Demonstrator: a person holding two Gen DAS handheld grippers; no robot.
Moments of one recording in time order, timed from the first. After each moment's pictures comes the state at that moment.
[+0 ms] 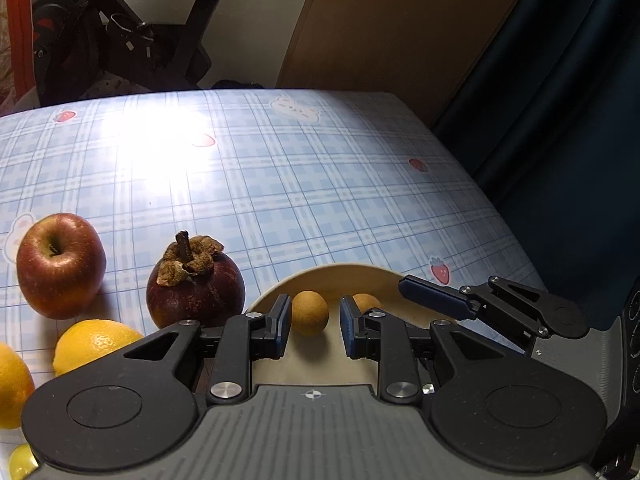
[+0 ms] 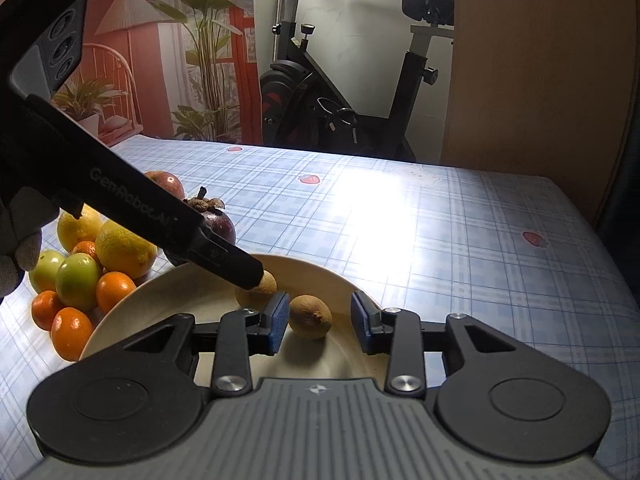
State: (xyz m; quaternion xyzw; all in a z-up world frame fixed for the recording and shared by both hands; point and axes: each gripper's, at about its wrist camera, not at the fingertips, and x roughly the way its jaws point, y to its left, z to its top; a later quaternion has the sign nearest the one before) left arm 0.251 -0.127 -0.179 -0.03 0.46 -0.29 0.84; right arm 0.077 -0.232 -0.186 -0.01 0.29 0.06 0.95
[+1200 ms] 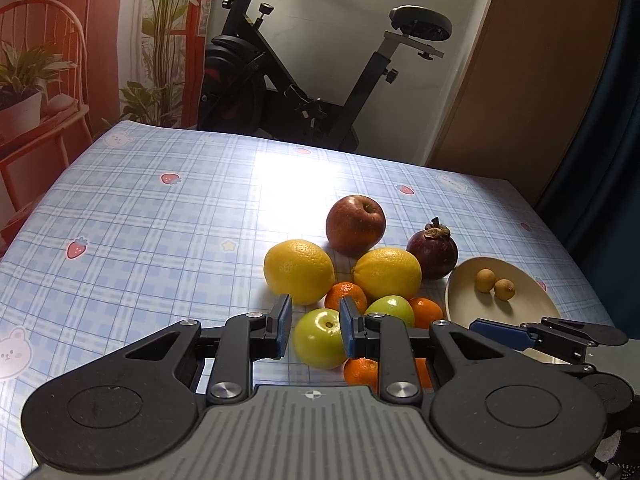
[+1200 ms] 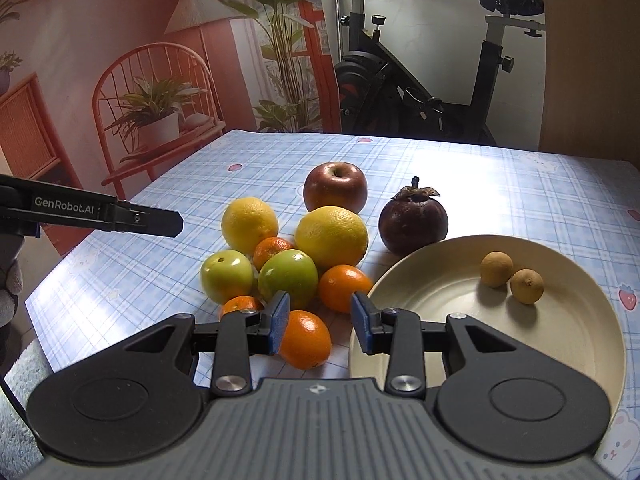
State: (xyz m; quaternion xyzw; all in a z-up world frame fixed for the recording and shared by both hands) left arm 0.136 0.054 -0.145 -0.05 0.37 -0.12 0.92; right arm 0.057 -0.109 -0.171 0.03 0.32 0.15 0.94
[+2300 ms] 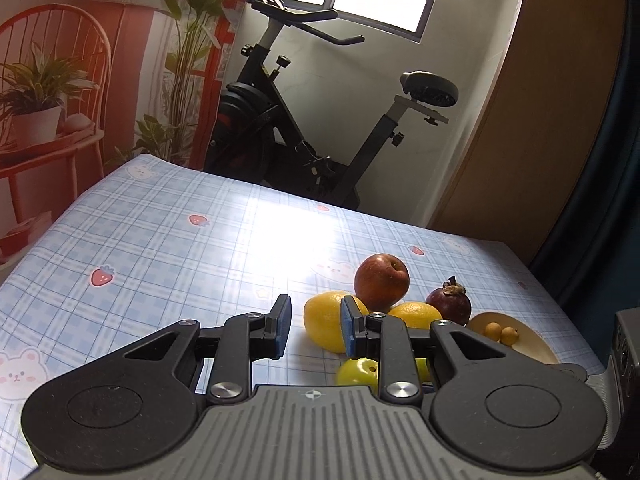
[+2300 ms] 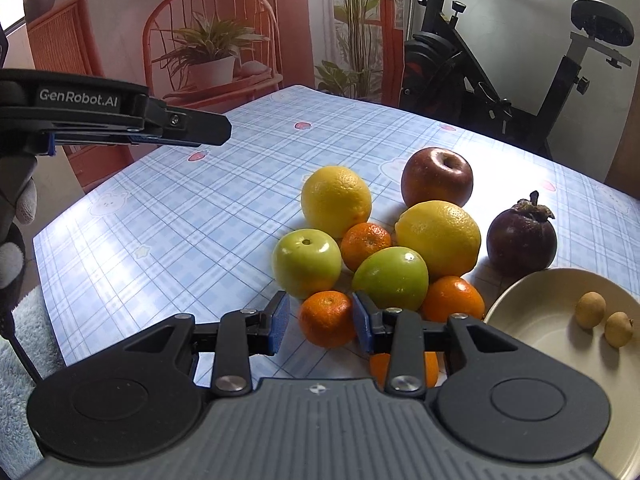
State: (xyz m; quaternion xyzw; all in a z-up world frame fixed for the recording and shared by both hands) left arm 0.126 0.099 -0.144 -0.10 0.29 -0.11 0.95; right arm 0.079 -0.032 -0.189 -0.07 0.35 0.21 0.91
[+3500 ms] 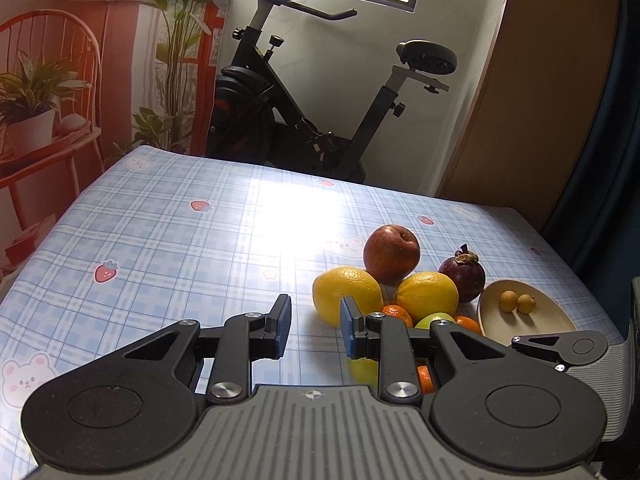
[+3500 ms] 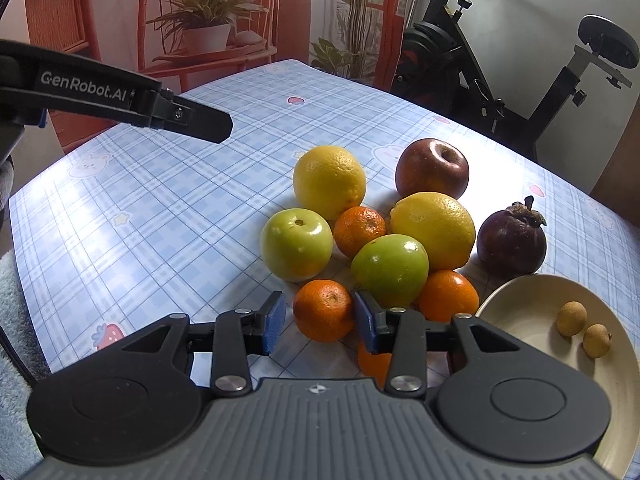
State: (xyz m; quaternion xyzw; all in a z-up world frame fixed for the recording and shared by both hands) left arm 0.131 0.096 -0.149 -0.06 0.32 -0.12 0.94; right arm 0.080 -0.022 -0.198 -0.13 0.37 0.18 0.90
